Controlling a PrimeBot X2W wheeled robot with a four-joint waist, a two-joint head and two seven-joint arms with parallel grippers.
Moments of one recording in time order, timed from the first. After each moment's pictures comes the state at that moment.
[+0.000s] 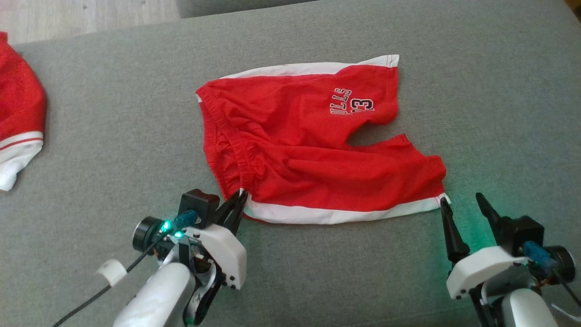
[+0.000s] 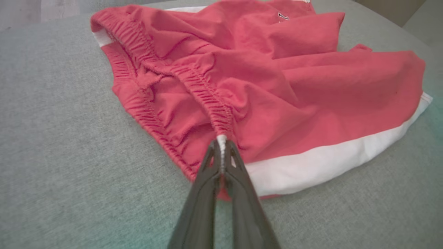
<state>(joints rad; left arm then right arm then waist) -0.32 0.25 -0.63 0.28 -0.46 0.04 0.22 -0.01 -0.05 -0.03 0.21 0.00 0.13 0.00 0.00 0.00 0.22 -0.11</state>
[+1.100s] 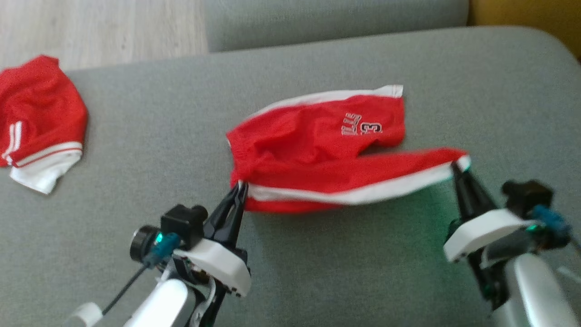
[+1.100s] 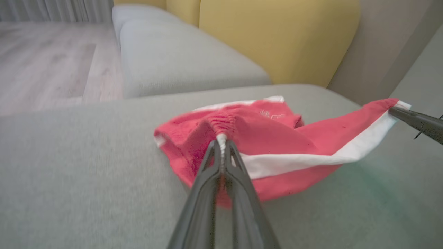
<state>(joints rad) -0.22 0.26 -0.61 0.10 -0.49 0.11 0.08 -0.14 -0.07 0.01 0.27 0.14 0.13 0.03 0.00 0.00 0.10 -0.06</state>
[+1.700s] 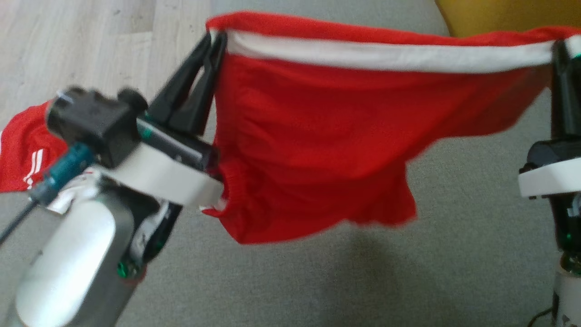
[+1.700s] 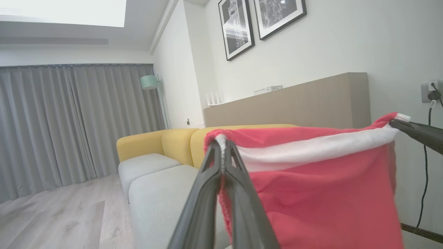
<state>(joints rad) -0.52 0.39 -0.49 -0.38 -0.48 0.12 0.30 -0.22 -0.11 -0.10 -0.39 0.11 0.13 0.30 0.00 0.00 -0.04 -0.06</state>
